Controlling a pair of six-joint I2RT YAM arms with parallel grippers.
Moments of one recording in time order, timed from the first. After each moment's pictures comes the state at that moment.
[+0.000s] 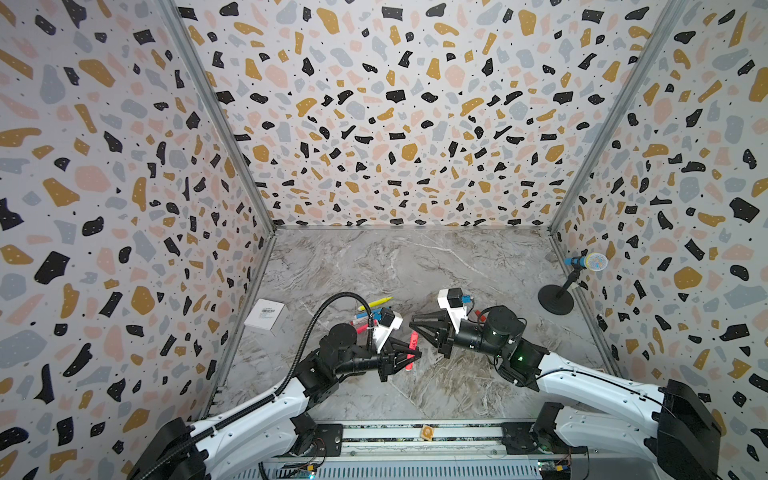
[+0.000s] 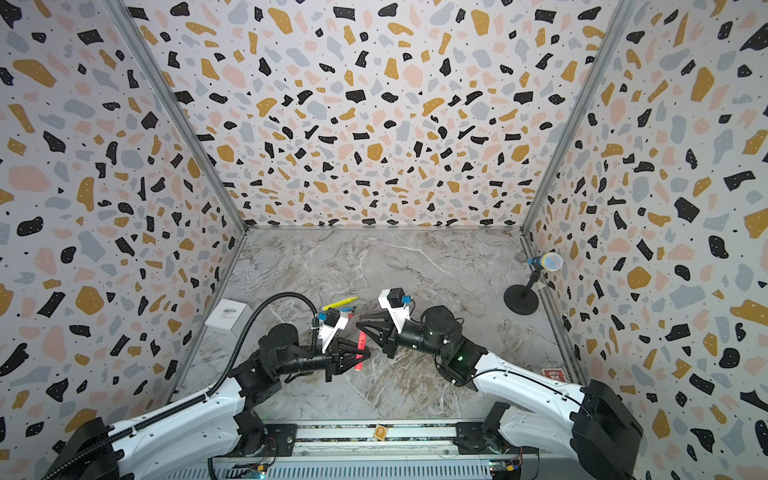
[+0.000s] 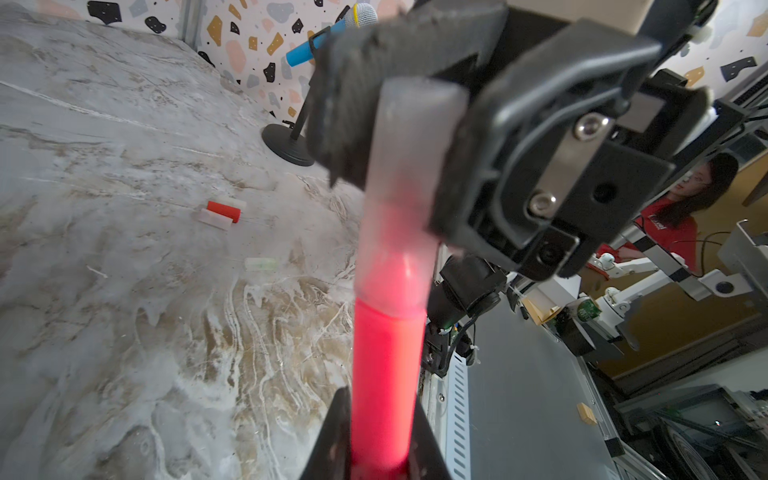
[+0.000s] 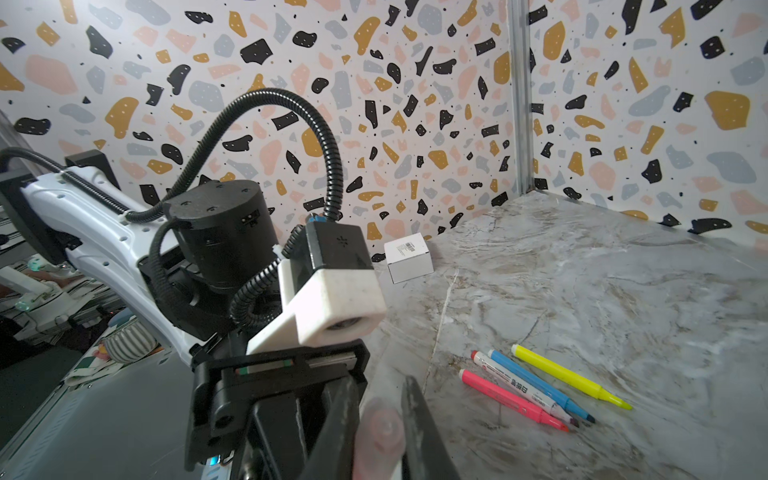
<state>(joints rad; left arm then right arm) -0.76 0.88 0.36 0.34 0.62 -0.48 0.94 1.10 0.56 0.48 -0.39 0.26</state>
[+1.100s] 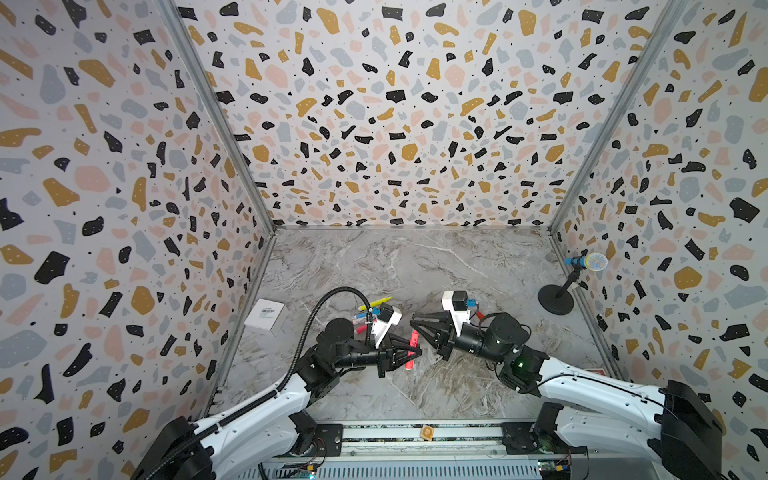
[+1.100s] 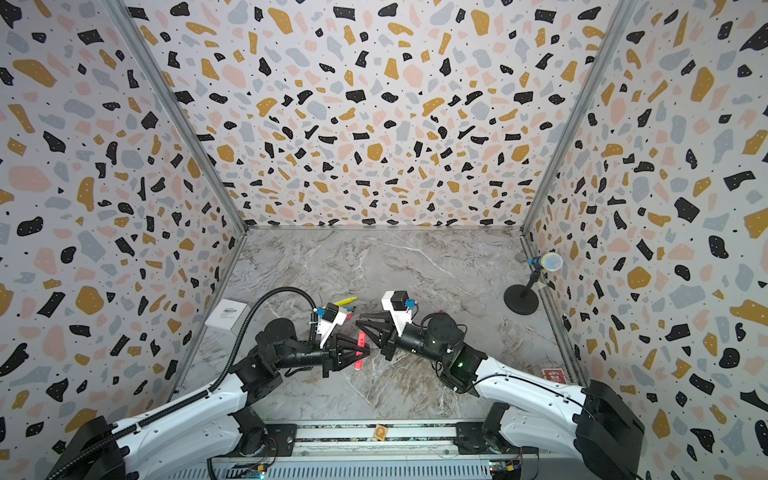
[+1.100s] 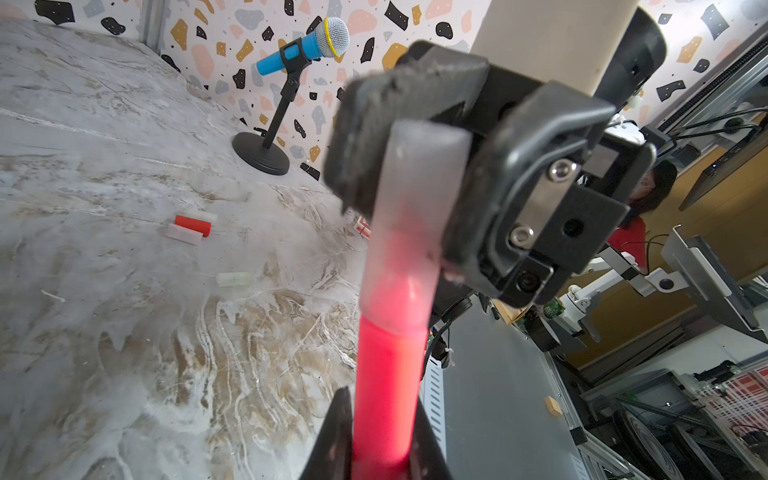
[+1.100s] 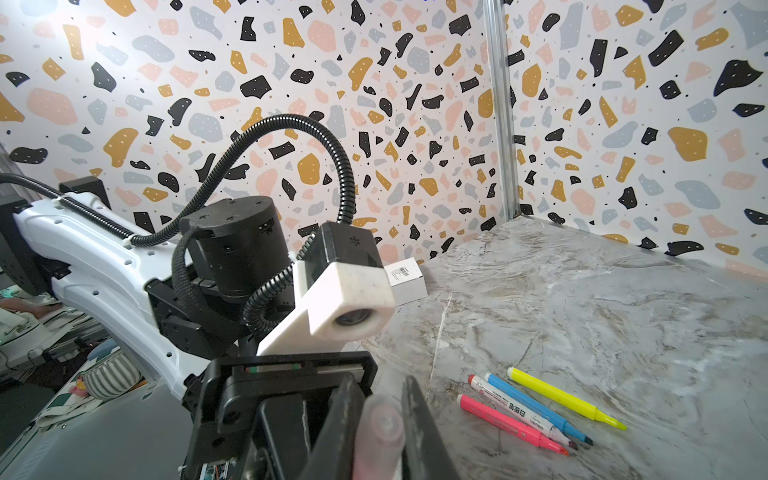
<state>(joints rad) -0.70 0.91 0.38 0.41 0.74 -0.52 0.98 1.08 0.52 0.57 -0.30 0.27</state>
